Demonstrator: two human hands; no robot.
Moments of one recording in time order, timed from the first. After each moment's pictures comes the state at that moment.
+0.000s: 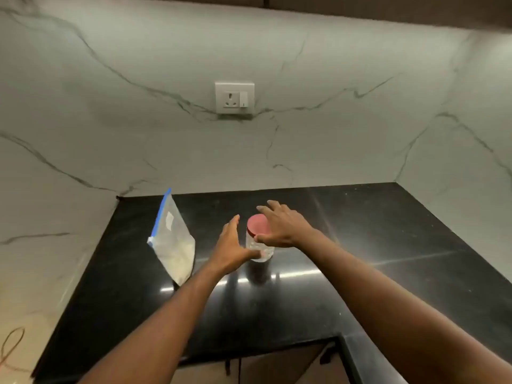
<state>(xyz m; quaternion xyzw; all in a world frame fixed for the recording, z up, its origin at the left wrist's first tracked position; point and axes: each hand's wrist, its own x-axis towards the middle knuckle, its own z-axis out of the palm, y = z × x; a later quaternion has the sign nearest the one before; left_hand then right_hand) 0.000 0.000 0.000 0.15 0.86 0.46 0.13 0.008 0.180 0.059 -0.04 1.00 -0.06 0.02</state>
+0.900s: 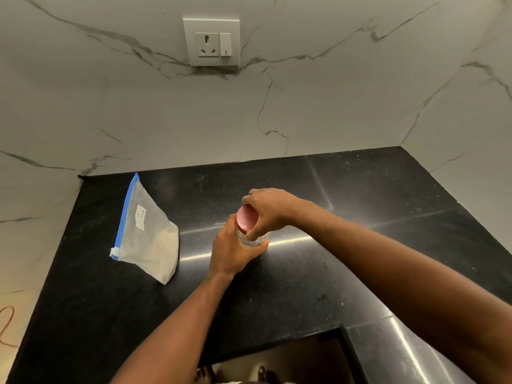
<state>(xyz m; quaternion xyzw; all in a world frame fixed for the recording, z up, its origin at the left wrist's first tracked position) -0.028 0.032 -0.074 0.16 0.86 0.48 0.01 -0.049 0.184 0.052 -0.13 0.98 -0.02 0.15</state>
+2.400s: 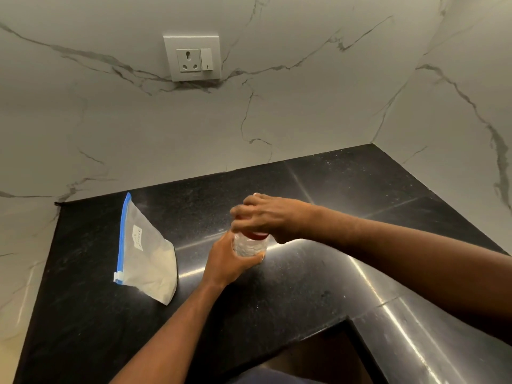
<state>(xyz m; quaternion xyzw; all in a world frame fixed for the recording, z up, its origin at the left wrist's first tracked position) -0.045 0.004 -0.073 0.24 0.84 0.47 0.10 -0.020 0.180 0.078 -0.36 0.92 0.15 0.04</state>
